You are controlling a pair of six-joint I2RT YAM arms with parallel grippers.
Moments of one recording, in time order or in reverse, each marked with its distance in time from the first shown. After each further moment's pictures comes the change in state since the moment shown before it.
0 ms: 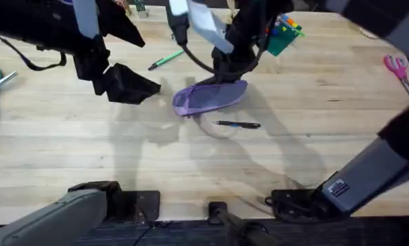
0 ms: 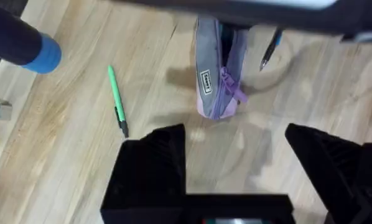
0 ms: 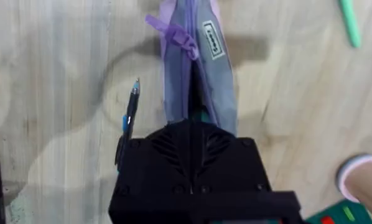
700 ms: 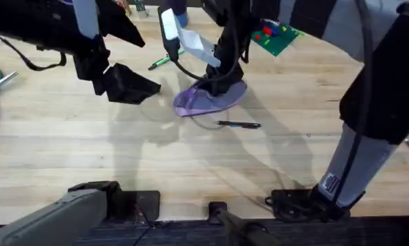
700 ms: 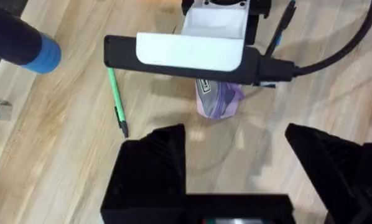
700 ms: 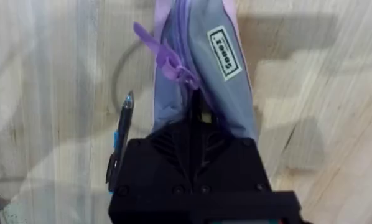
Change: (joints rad) left arm 0.000 0.000 0.000 0.000 0.000 0.000; right arm 0.004 0.181 0.008 0.030 -0.004 -0.015
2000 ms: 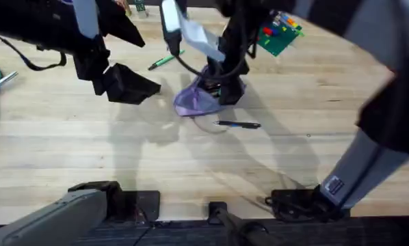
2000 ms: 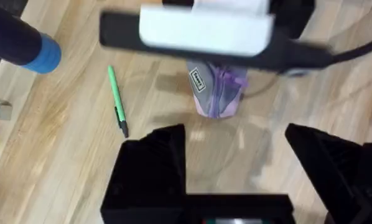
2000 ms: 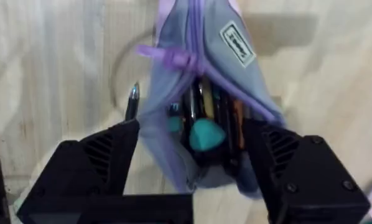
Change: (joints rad) left arm 0.000 0.000 0.000 0.000 0.000 0.000; right arm 0.000 -0.082 0.001 -0.028 0.021 0.039
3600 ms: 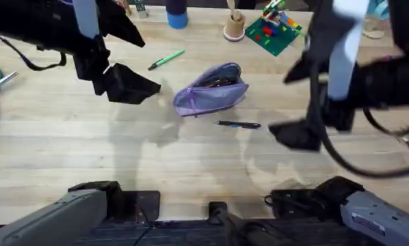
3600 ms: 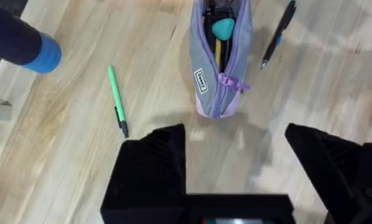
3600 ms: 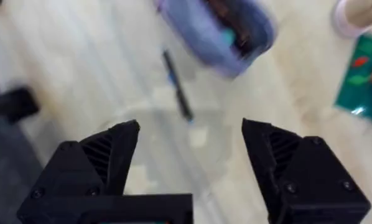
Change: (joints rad) left arm 0.000 0.000 0.000 0.000 0.000 0.000; right arm -0.137 -0.995 -0.601 0.066 0.009 0.457
